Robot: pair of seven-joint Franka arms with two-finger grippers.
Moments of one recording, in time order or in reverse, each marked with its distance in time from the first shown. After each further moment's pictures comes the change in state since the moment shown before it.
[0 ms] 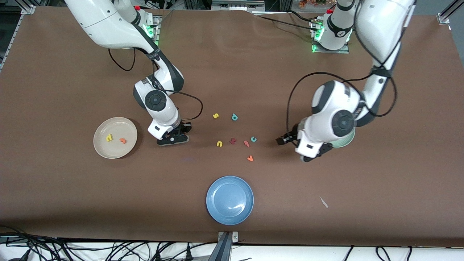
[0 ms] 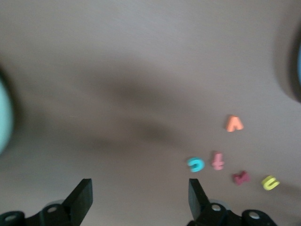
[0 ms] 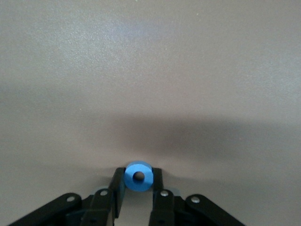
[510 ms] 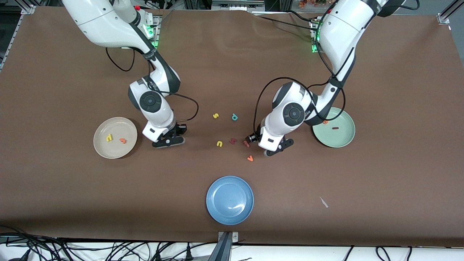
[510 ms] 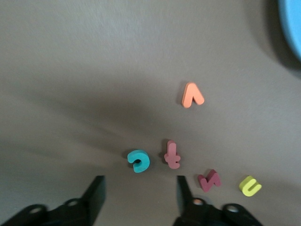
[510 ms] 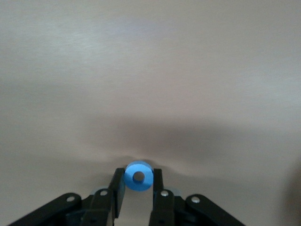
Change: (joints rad) left arm -0.151 0.135 0.006 0.001 0.001 0.237 -0.097; right arm -0.026 -0.045 -0.038 0.017 -0.010 -0.071 -0.125
